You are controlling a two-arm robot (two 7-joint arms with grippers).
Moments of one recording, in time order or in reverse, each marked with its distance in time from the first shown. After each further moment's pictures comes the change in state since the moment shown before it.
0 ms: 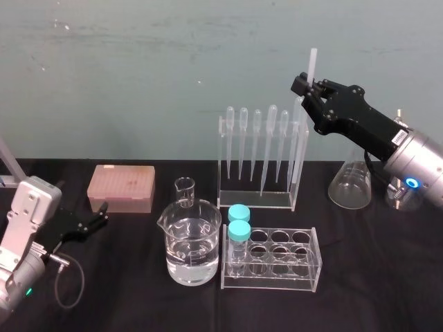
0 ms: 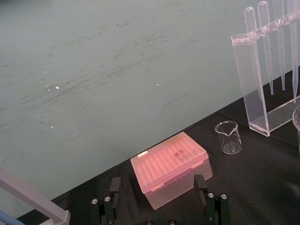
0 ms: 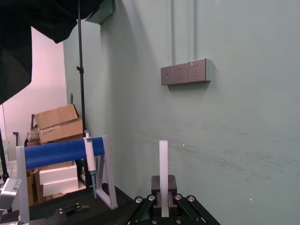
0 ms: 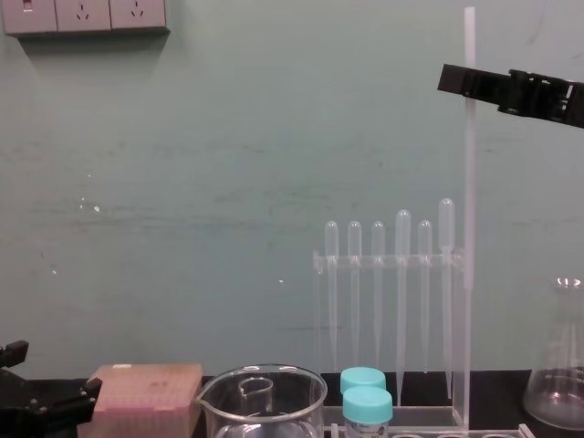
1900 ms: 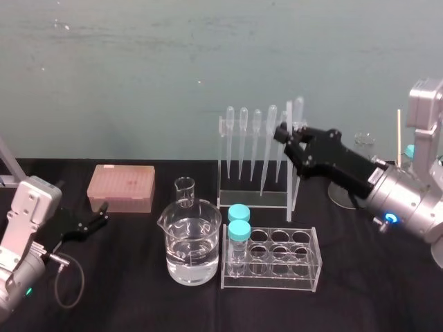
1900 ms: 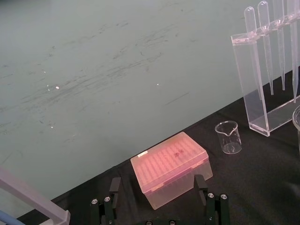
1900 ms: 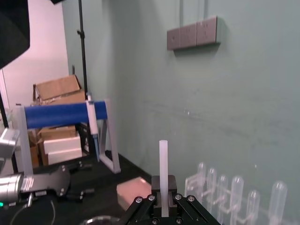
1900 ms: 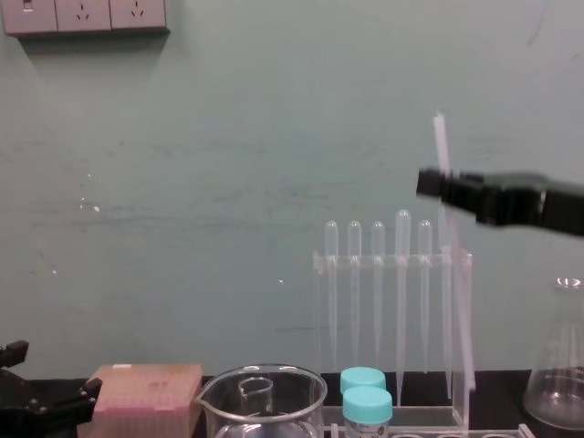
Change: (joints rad) left arm 0.000 0.000 0.000 0.000 0.000 0.000 0.000; right arm -0.015 -0.011 -0.064 0.087 -0.081 -0.031 0.027
